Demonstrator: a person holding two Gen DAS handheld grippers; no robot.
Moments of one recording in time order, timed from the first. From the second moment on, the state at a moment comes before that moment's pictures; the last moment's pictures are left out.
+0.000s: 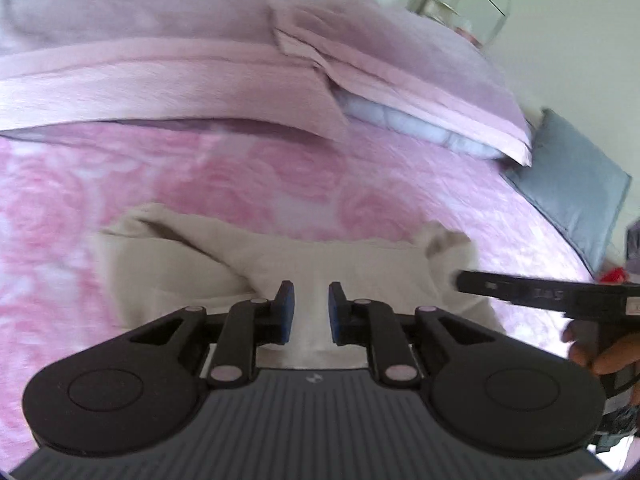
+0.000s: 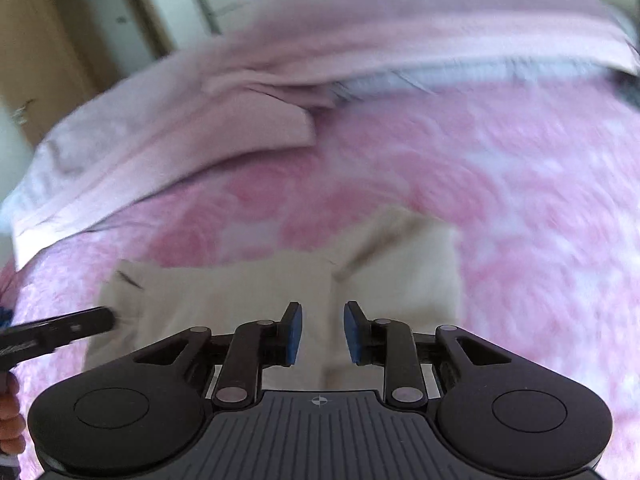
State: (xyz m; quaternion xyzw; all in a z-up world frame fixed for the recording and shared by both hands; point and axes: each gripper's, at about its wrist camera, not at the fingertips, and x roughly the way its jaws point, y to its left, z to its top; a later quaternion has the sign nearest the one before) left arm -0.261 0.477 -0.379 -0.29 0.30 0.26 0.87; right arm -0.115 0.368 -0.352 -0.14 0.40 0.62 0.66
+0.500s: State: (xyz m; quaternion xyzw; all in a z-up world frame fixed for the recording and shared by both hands) left arm -0.237 0.436 -0.385 -0.19 0.36 0.28 0.87; right arm -0.156 0.363 -0.383 -0.26 0.36 0.64 0.62
